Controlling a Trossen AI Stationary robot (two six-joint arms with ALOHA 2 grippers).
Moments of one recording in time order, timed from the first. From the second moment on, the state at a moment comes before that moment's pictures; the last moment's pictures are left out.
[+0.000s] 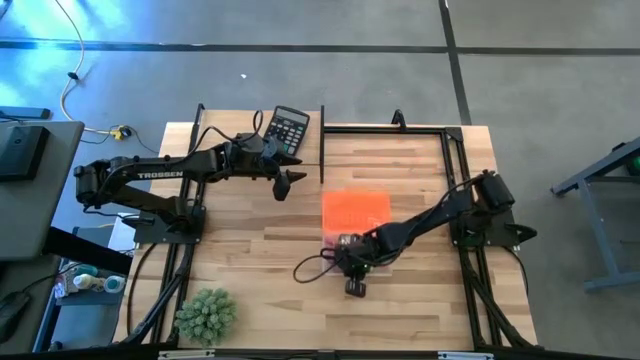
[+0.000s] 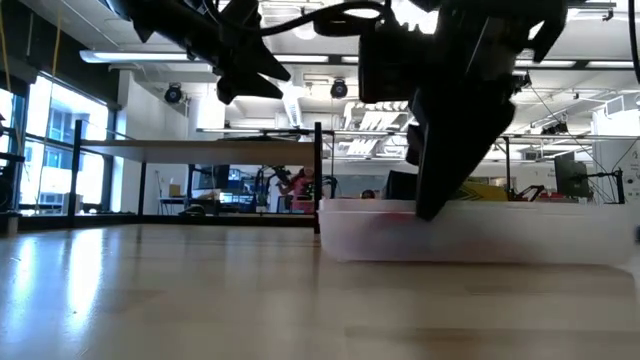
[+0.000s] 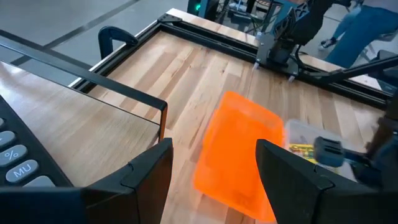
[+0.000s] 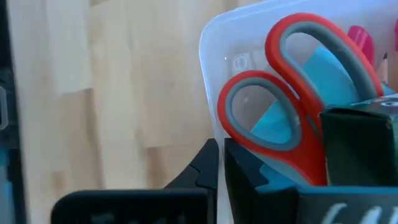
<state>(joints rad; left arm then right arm) 0.43 1.22 0.82 -0.04 0.07 -0.17 0.33 1.85 1.15 -0.38 -0.11 0.53</state>
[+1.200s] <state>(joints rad) 0.39 1.22 0.82 -0.17 0.04 -0.19 0.46 1.76 1.16 -0.31 0.02 0.75</state>
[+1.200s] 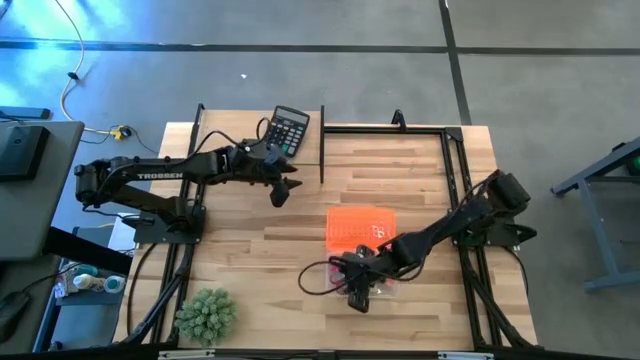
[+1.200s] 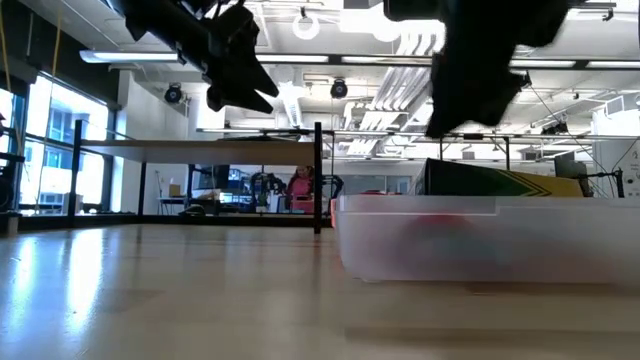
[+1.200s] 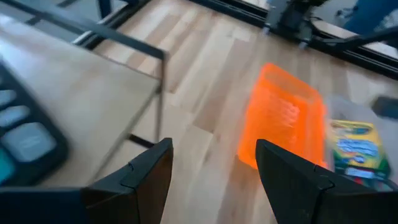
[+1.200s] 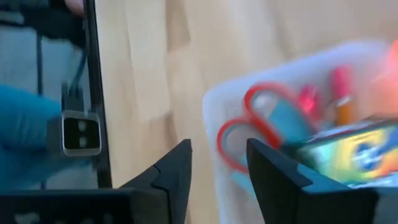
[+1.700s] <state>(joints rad) 0.13 1.22 0.82 -0.15 -0.05 -0.16 0.30 1.40 1.16 -0.66 0.44 0.83</state>
